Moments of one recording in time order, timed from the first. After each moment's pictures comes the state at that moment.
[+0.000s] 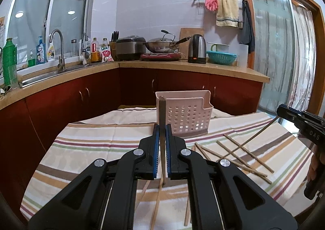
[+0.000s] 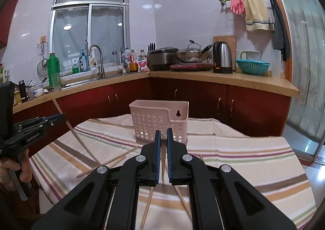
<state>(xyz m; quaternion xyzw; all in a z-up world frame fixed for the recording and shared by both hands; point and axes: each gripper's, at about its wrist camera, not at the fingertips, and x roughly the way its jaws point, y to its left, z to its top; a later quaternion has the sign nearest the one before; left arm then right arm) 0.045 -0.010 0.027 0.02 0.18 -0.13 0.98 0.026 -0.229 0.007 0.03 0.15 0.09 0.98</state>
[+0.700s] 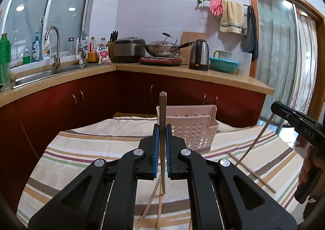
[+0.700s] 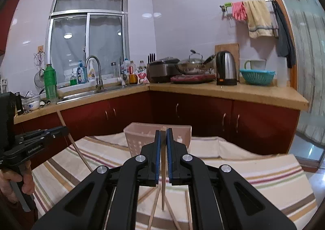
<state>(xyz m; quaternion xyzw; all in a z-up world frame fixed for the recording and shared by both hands) 0.104 -0.007 0.045 0.00 0.17 -0.14 0.97 0.076 -0.227 0.033 0.03 0.11 0.09 0.99</state>
